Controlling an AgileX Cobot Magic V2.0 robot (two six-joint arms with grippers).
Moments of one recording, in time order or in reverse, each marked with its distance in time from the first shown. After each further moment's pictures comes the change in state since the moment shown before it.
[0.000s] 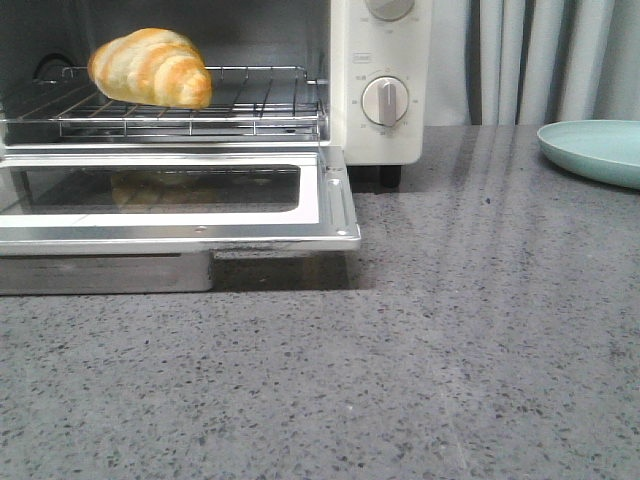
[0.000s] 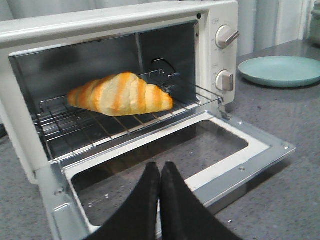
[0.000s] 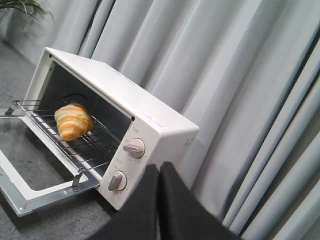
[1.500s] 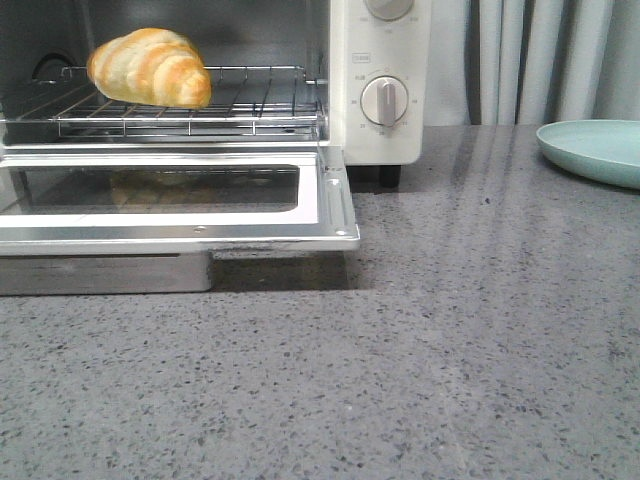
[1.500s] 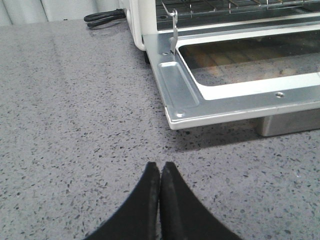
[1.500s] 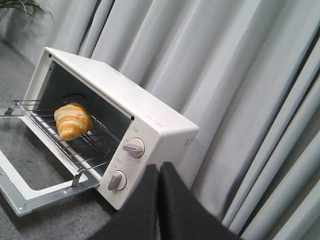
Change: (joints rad) left arm 0.314 -0.208 0.257 0.348 0.101 -0.417; right arm 0.000 0.000 0.000 0.000 0.002 0.000
